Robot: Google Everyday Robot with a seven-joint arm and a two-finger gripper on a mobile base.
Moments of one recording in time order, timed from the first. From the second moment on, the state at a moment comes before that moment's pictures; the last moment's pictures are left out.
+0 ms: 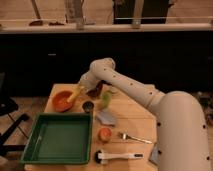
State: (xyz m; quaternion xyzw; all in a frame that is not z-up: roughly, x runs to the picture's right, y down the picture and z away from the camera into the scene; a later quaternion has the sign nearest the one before) arm -0.148 -0.005 0.863 -0.06 -0.36 -0.37 0.86
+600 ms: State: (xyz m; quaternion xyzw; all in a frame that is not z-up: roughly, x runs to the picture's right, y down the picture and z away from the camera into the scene) arm -0.173 0.000 0.871 -0.05 -0.38 -0.37 0.85
